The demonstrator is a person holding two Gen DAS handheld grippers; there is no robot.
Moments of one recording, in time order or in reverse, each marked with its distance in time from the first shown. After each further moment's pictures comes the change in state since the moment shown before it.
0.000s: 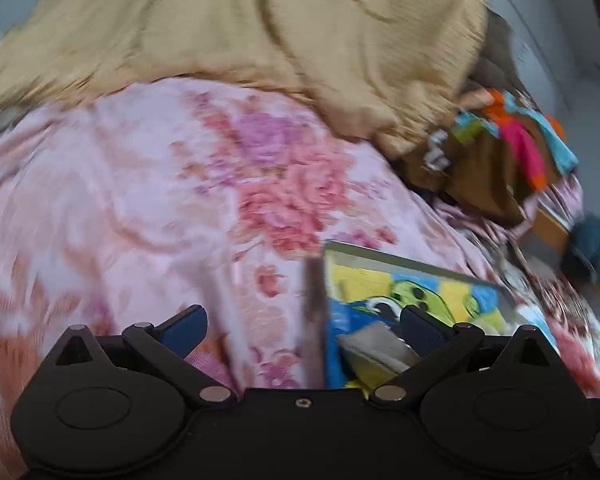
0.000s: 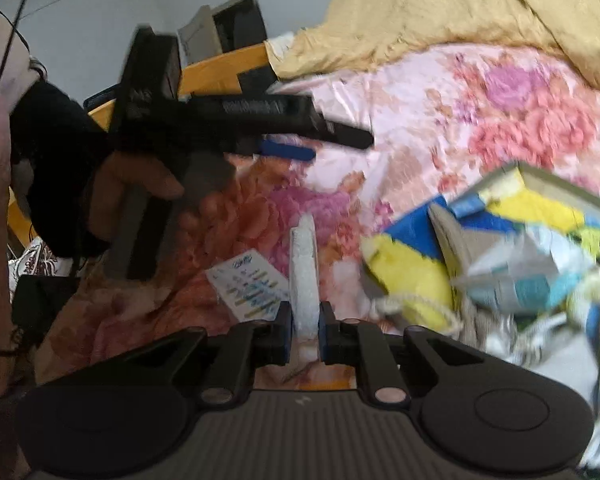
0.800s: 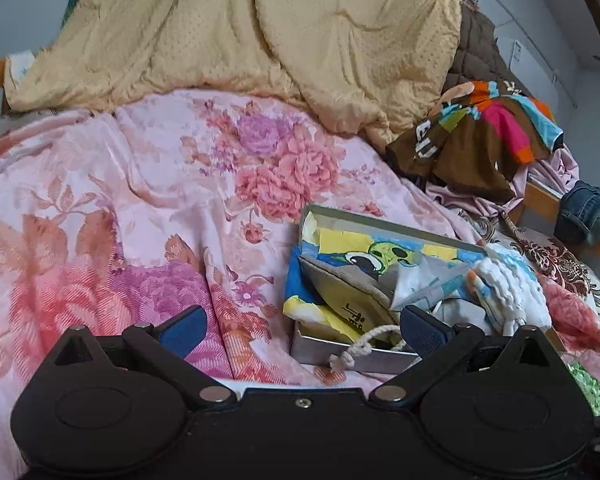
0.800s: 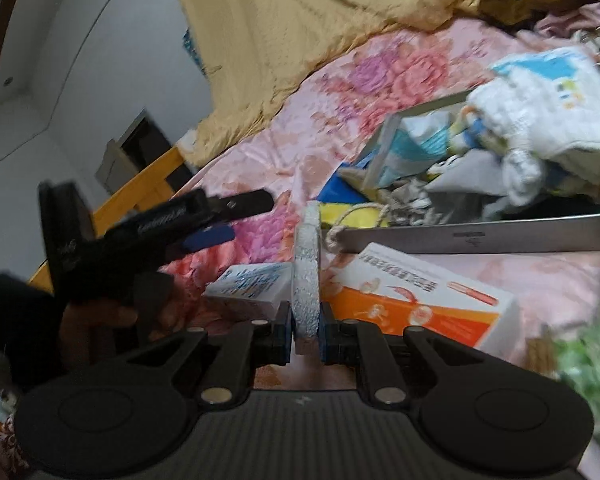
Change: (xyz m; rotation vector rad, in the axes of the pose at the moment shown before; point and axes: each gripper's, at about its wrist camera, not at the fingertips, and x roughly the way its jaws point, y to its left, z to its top) left arm -0.048 -0.058 -0.082 0.071 -0.058 0.069; right arm -0.062 0.003 -0.097 0.490 -0.252 -0.063
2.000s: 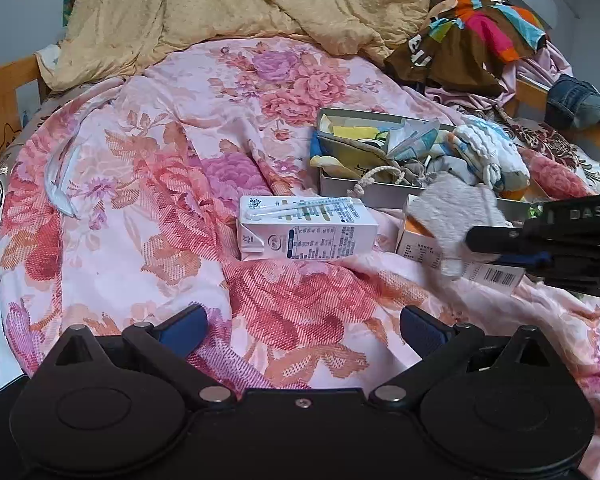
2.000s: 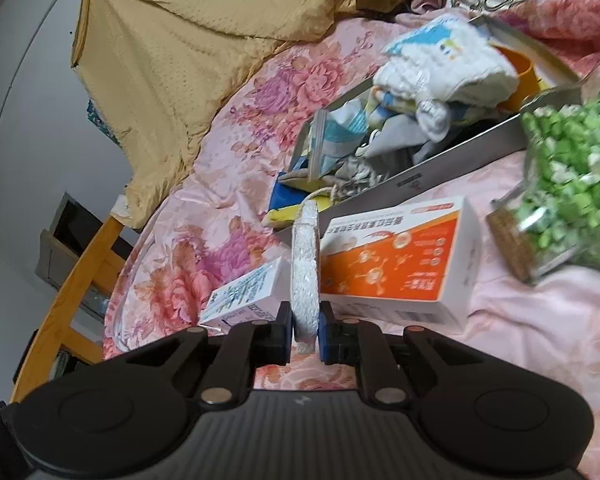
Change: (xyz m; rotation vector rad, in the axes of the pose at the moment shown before) left arm -0.119 -0.012 -0.074 0.141 0.199 0.125; right arm -0.031 0.034 -0.031 0.343 -0.121 -0.218
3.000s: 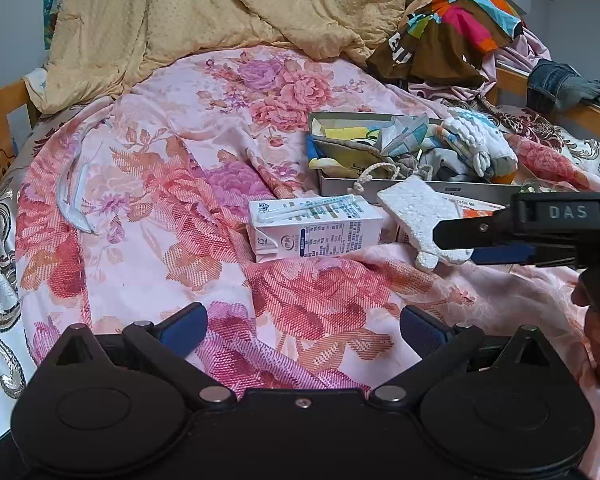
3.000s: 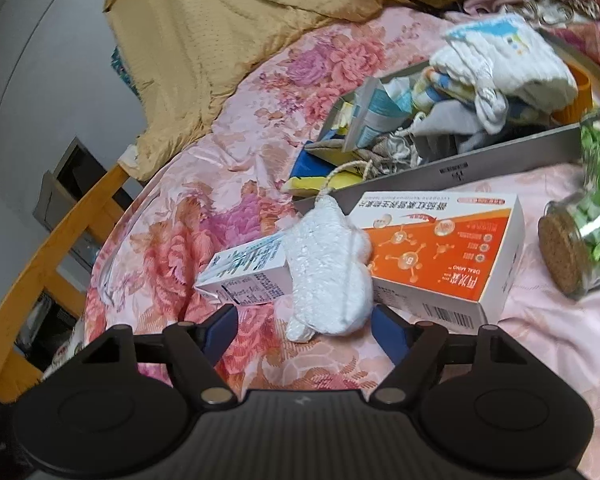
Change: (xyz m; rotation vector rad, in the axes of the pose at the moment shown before) left arm -0.014 0.017 -0.006 0.088 -0.020 -0.029; right arm 0.028 0.021 -0.011 -0.155 0.062 0.002
